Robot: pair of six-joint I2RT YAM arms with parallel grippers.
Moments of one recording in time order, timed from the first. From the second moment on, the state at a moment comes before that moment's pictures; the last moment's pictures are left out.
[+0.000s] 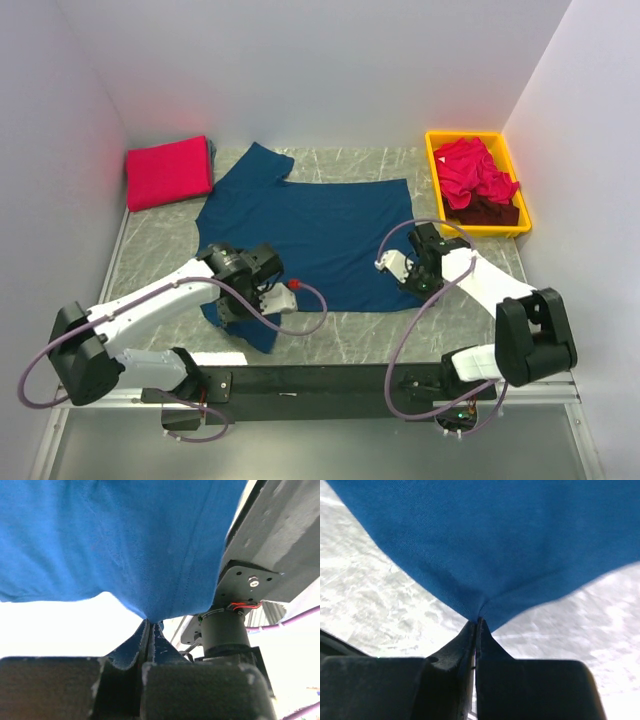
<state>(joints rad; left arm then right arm) -0.85 1.26 0.99 -1.29 -0.03 0.49 0.28 1.36 0.74 -0.83 -0.07 -0.80</state>
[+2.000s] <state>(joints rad) -0.32 1.56 1.45 -0.94 -0.11 0.89 0.16 1.78 1.42 -0.95 -0.07 -0.83</state>
